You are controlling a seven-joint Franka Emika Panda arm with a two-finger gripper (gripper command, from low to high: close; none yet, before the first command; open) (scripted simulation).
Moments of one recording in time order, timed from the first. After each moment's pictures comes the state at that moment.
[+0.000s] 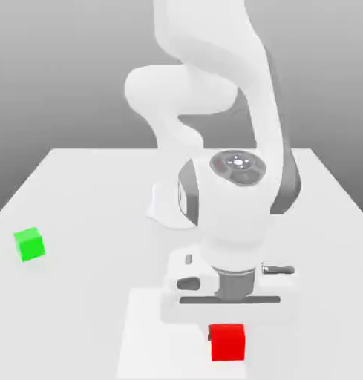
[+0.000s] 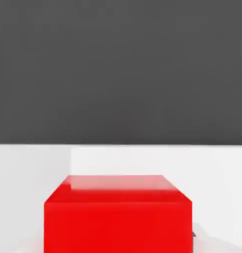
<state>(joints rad) 0.02 0.21 0.11 -2.51 -0.06 2.72 0.97</state>
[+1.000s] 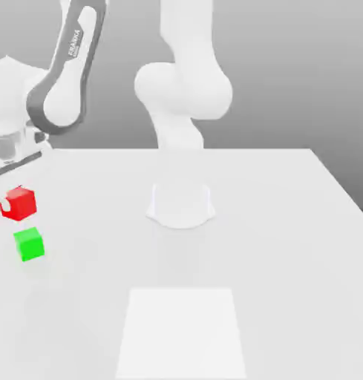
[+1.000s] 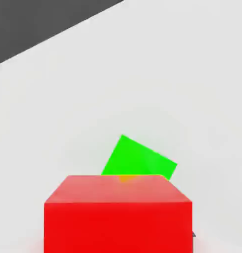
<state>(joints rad) -0.72 -0.03 -0.41 -2.77 -0.03 2.74 1.79</state>
